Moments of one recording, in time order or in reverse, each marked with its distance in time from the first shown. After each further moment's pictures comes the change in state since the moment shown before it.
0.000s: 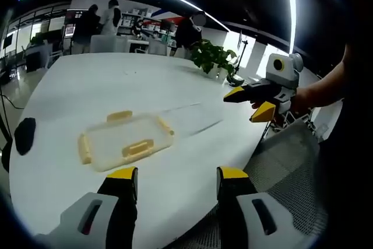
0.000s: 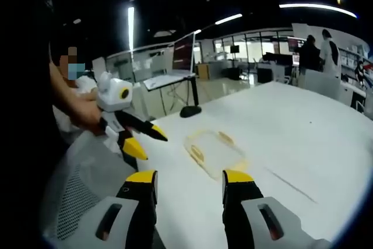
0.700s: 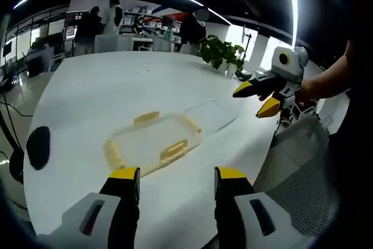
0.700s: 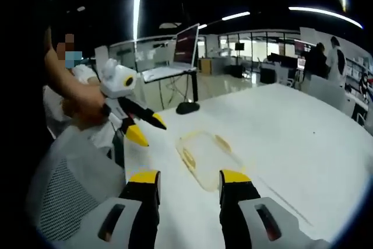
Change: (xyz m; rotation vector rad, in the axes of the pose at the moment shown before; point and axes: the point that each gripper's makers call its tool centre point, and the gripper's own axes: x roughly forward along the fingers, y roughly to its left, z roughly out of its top) left arm -0.005 0.057 0.004 0.046 0.042 0.040; right arm 0.036 -0.020 0.005 -0.080 0.056 -0.007
